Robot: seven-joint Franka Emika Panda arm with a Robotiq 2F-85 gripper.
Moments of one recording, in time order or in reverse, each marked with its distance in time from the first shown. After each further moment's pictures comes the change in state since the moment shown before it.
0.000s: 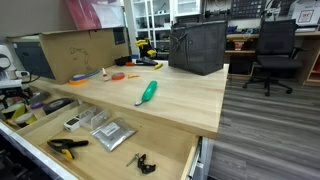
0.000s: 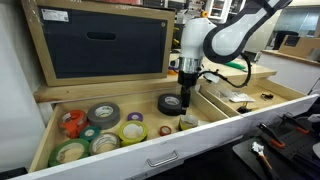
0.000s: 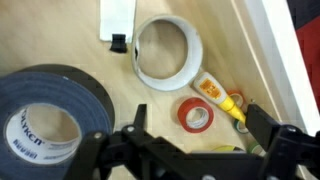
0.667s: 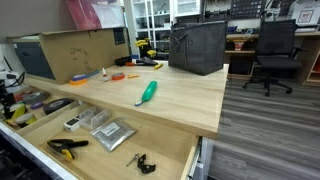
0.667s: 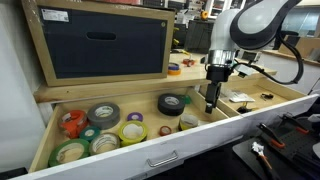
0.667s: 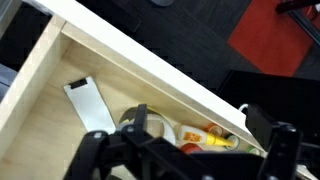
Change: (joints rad) arm -0.060 -0.323 0.026 -0.328 0.478 -0.044 0.036
